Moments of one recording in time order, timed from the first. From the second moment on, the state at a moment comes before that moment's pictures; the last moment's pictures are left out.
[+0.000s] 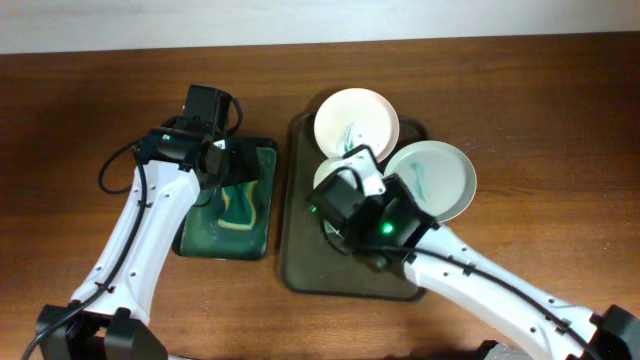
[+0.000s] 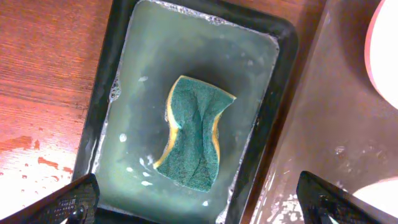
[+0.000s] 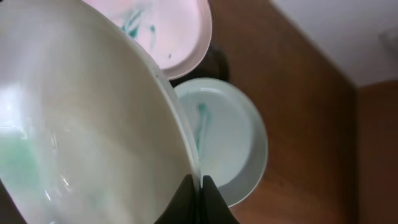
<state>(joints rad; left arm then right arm) -0.21 1.61 1.39 -1.01 -0.11 -0.38 0.84 1.48 1.20 -0.90 0.77 0.22</state>
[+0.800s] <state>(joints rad) -0.21 1.61 1.39 -1.01 -0.11 -0.38 0.90 1.48 1.20 -0.90 0.90 0.23</state>
